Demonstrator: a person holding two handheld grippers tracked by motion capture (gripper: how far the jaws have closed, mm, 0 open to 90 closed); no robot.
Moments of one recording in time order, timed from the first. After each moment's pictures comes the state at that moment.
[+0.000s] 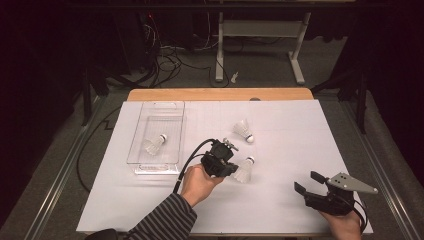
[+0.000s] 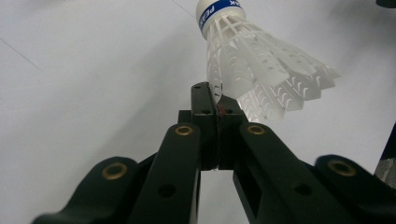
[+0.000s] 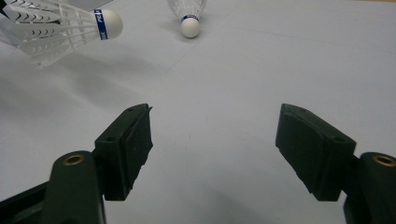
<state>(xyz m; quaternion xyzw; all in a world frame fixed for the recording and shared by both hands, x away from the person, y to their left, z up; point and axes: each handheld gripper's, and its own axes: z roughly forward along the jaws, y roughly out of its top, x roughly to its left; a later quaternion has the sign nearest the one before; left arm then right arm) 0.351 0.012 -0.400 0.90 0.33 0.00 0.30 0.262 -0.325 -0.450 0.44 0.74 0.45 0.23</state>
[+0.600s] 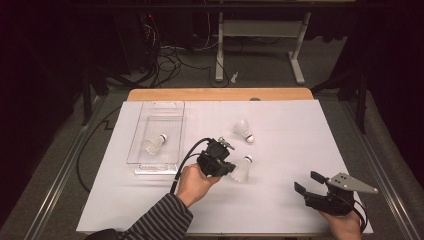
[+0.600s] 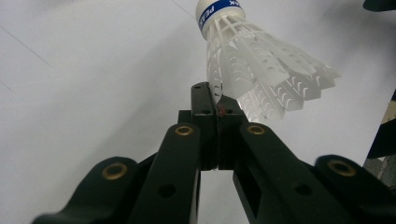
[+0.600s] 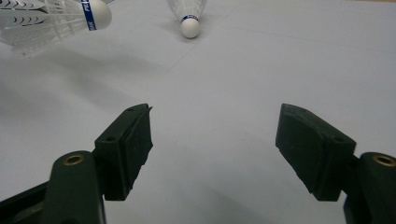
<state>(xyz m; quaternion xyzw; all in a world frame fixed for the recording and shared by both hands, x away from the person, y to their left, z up) 0.349 0.022 -0.394 0.89 0.33 -0.01 0.31 0.262 -0.325 -0.450 0.44 0.74 0.45 0.23</state>
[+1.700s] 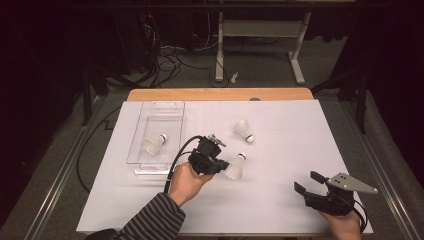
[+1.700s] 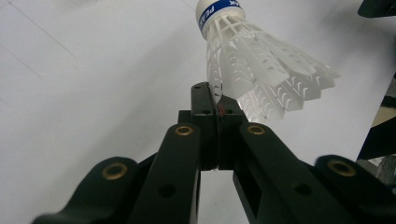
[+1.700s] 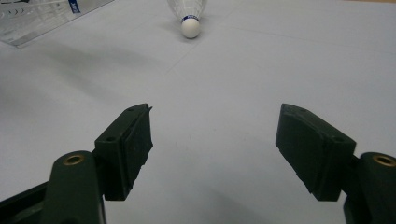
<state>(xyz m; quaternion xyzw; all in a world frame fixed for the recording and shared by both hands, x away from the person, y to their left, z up) 0.349 0.043 -0.385 0.88 0.34 -0.01 0.32 0.262 -0.324 -0.450 0.44 0.74 0.45 0.23</state>
